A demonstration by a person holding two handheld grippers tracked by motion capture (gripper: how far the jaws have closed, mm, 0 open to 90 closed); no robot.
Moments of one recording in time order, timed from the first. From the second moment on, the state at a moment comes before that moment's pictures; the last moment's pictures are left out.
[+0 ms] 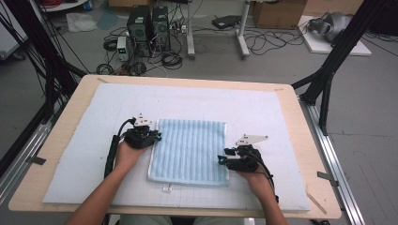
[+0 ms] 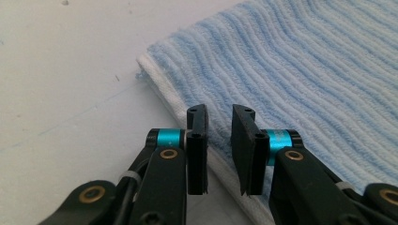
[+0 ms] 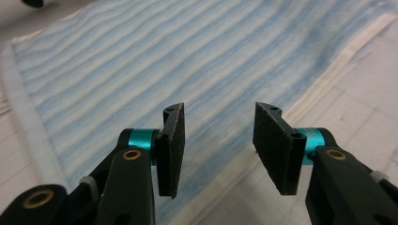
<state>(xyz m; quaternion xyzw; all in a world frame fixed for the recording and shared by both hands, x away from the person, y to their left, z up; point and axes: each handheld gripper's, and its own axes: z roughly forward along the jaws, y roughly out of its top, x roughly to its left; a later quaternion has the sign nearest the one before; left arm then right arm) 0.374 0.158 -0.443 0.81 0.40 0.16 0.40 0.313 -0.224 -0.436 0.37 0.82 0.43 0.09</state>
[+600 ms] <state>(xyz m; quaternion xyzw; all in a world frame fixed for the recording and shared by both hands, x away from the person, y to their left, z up) 0.423 0.155 -0.450 0.79 0.42 0.16 0.42 0.403 -0.204 -0.443 0.44 0.80 0.38 0.14</state>
